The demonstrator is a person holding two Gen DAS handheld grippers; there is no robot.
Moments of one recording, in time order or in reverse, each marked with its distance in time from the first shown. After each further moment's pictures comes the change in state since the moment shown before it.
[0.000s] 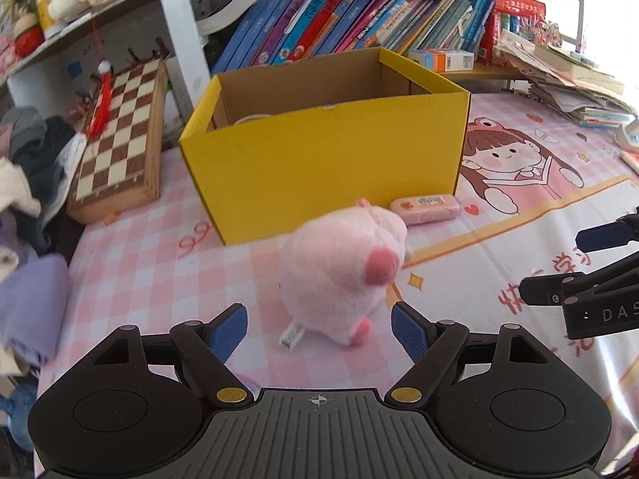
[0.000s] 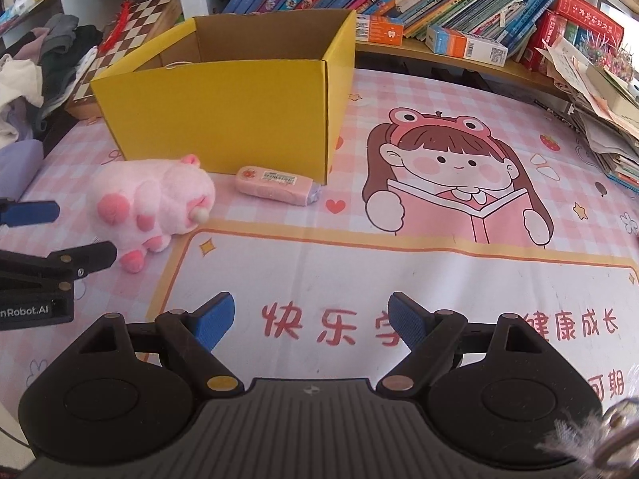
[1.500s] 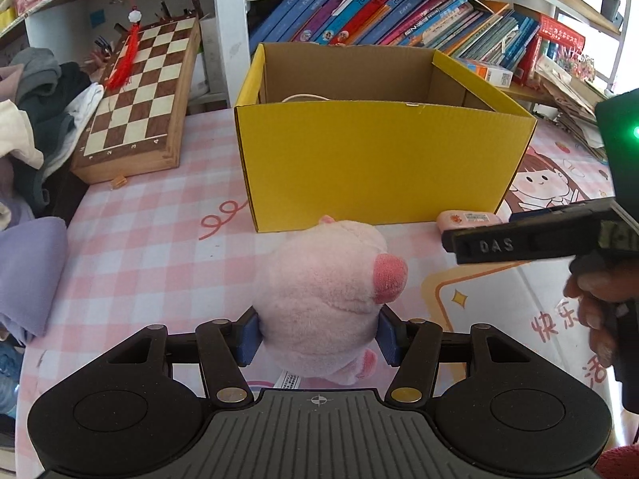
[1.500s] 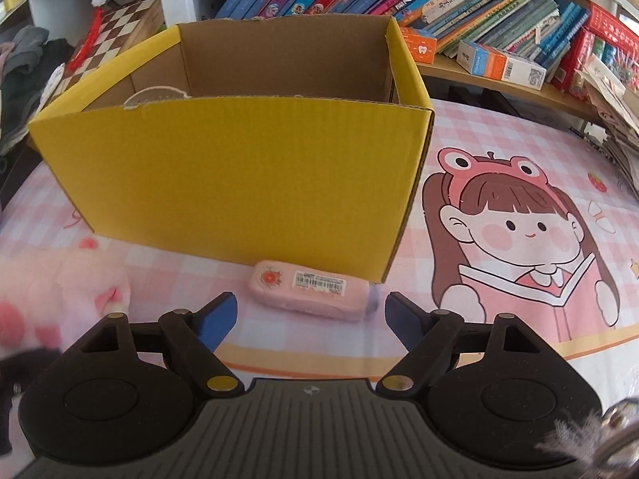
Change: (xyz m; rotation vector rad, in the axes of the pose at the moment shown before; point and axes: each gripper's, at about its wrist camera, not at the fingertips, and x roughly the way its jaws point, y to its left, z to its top) left arm 0.019 0.051 0.000 -0.157 0.054 -0.053; right arm 0.087 0.037 0.066 0.045 -0.047 -0.036
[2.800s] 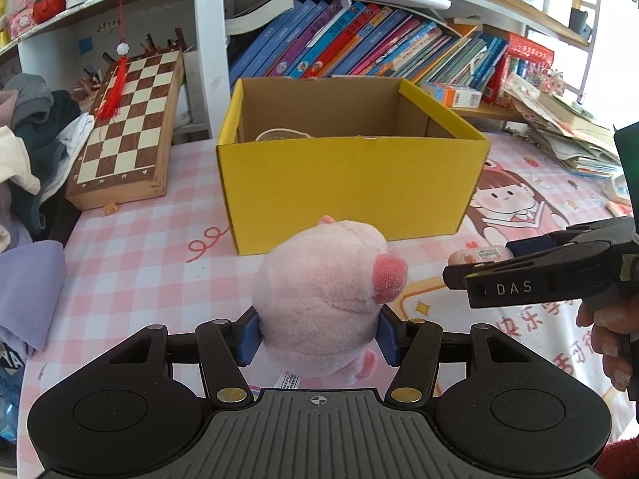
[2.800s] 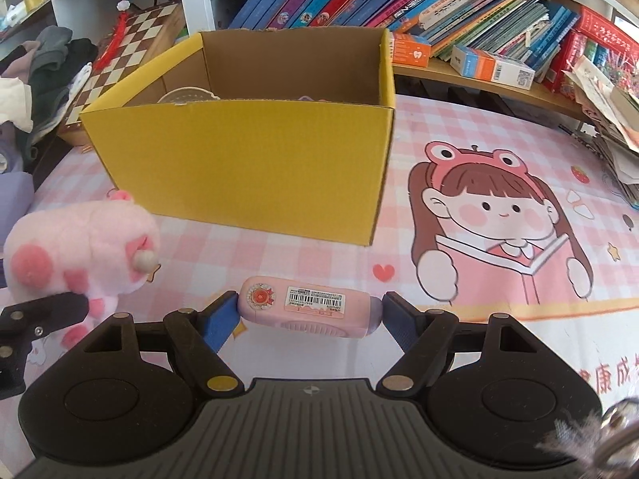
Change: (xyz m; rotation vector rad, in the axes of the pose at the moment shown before) left arm -0.033 -0.012 -0.006 0.032 -0.083 -0.061; right arm -0.058 -0.003 -0.025 -0.029 0.007 0.032
